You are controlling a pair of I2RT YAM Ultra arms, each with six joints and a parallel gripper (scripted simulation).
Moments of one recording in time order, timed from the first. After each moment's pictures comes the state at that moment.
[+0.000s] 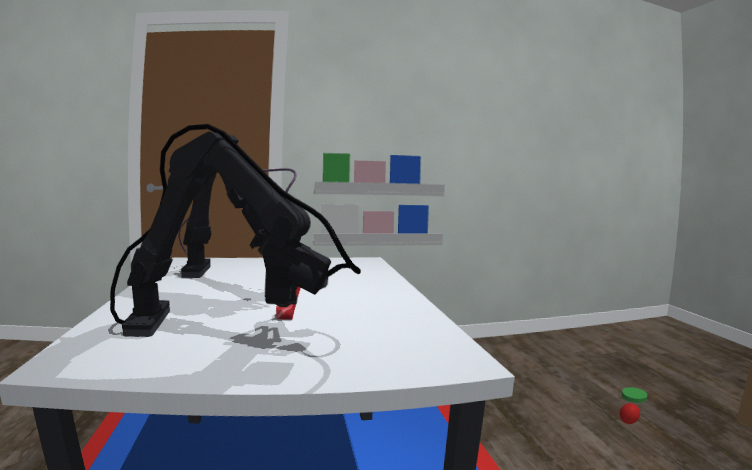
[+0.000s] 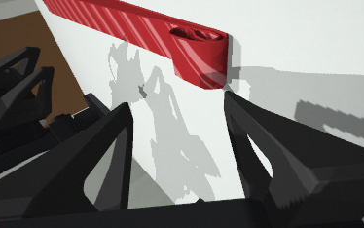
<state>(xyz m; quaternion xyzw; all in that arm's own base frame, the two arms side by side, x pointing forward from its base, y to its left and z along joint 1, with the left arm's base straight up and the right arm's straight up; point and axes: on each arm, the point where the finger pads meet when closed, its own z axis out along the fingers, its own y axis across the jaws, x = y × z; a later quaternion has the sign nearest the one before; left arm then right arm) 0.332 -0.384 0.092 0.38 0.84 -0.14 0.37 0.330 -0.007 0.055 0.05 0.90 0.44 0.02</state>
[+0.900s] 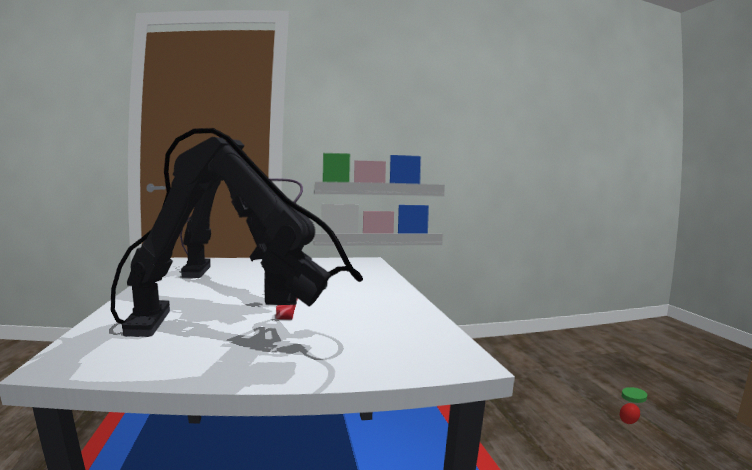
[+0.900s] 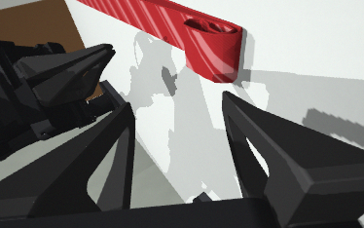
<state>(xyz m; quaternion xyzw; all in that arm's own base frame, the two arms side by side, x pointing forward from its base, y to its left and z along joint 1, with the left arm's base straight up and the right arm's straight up) 0.328 -0.435 0.057 0.42 0.84 -0.16 0.31 0.327 -0.008 0.060 0.03 0.88 0.48 0.02</state>
